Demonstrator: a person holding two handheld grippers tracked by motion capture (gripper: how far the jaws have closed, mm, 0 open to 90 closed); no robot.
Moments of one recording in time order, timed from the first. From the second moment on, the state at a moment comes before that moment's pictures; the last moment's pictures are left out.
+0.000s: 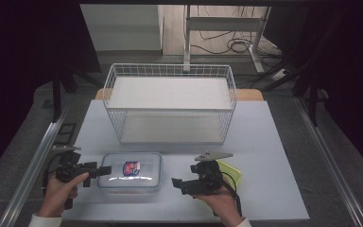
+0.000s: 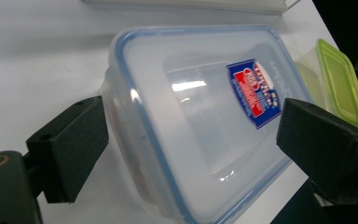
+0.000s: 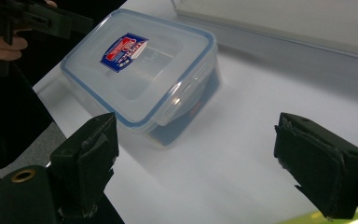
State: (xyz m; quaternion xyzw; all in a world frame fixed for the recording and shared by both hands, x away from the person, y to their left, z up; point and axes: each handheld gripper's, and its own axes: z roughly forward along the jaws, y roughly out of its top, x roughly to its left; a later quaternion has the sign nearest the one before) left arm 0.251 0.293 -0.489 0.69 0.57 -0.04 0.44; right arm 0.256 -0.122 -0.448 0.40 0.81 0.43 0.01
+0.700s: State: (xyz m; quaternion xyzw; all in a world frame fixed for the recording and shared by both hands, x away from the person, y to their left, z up) left arm 0.260 0.291 -0.519 0.68 0.58 -0.10 0.44; right arm 0.285 -0.048 -0.477 0.46 0.79 0.39 -0.04
